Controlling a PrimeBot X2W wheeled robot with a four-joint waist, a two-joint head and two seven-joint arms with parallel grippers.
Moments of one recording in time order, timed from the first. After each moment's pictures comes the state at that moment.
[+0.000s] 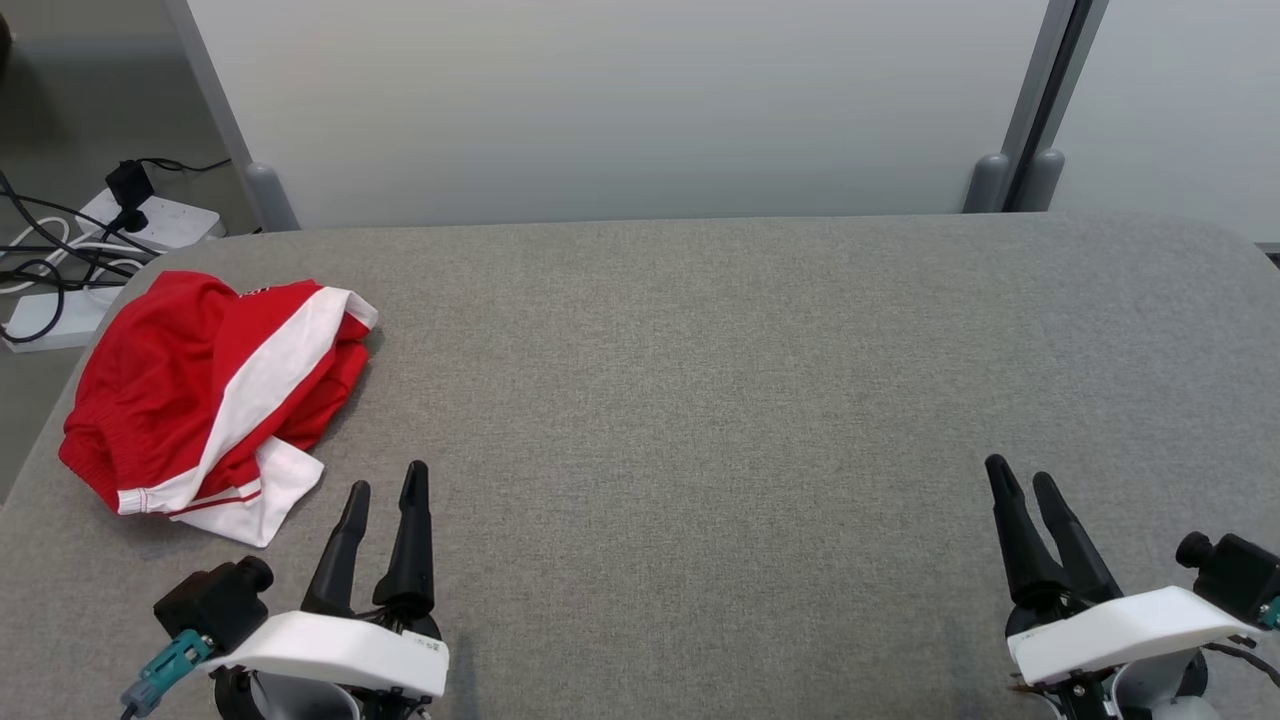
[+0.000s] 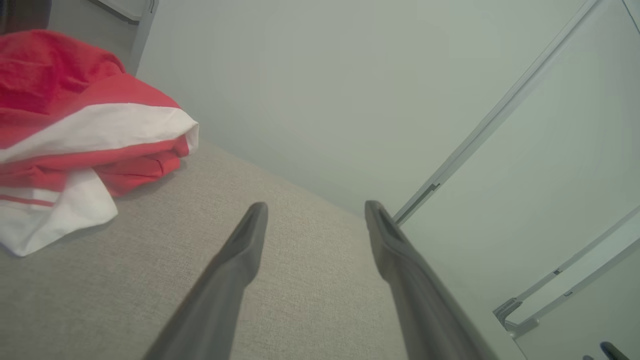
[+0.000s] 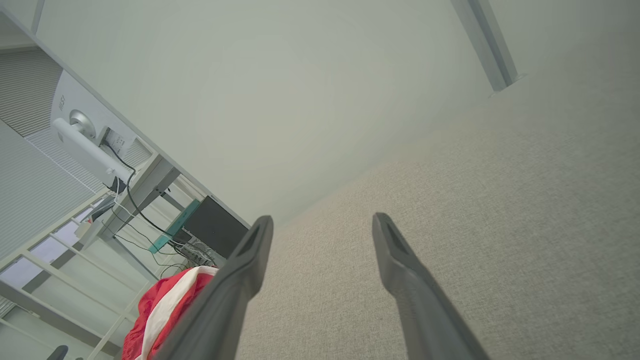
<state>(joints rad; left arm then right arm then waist) -0.03 0.03 -0.10 0.15 -0.70 -0.02 -0.12 -0.06 -0.11 0.14 0.17 0.85 0.12 -0.12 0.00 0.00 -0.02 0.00</state>
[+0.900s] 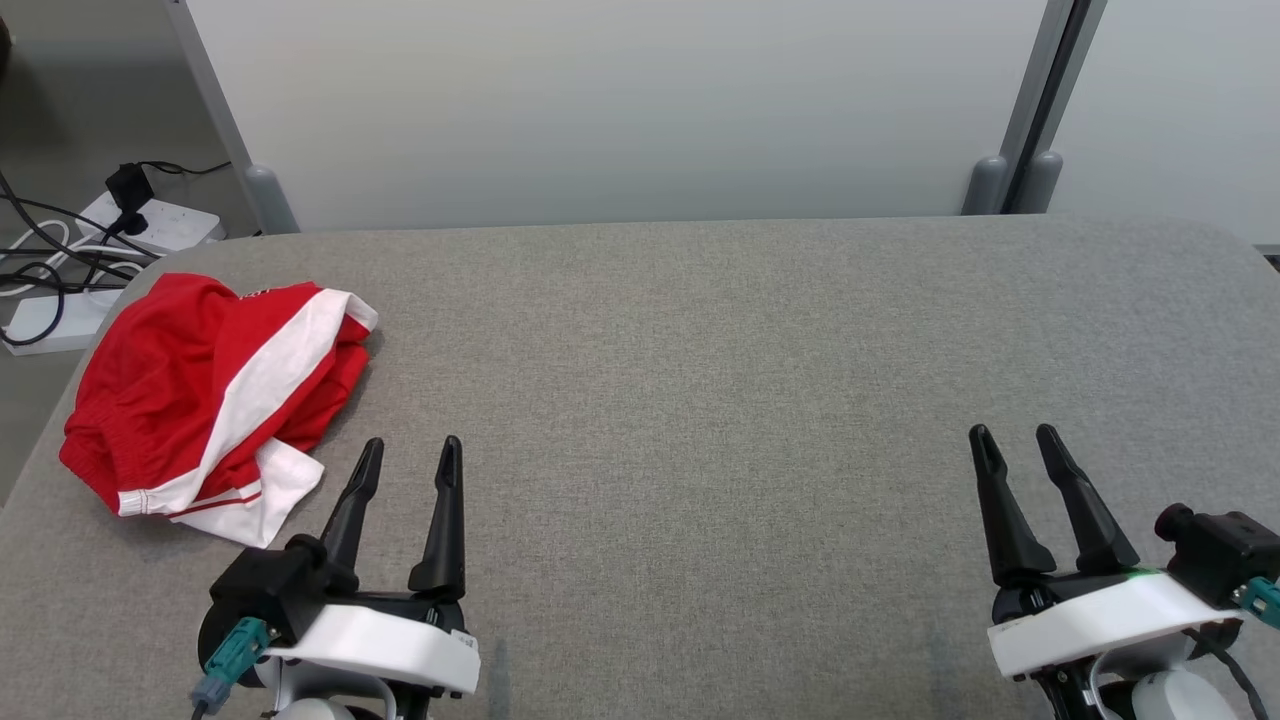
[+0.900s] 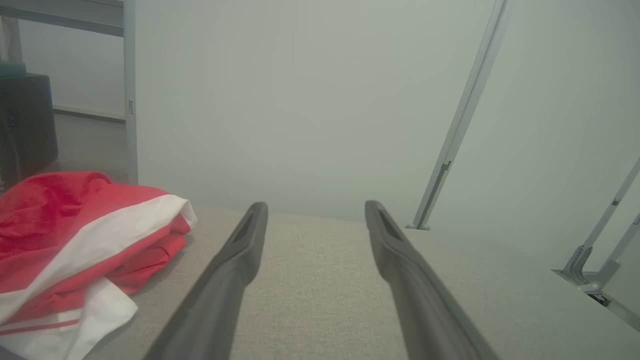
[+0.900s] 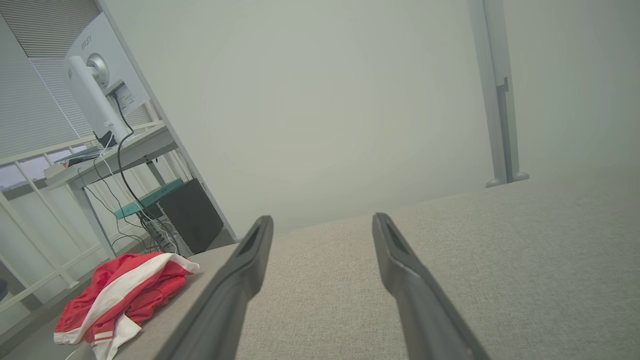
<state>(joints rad) -0.05 0.04 -0.15 0.11 -0.38 0.00 -0.20 -0.09 -0.13 0.16 0.14 0.57 0.12 -0.20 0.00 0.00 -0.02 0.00</state>
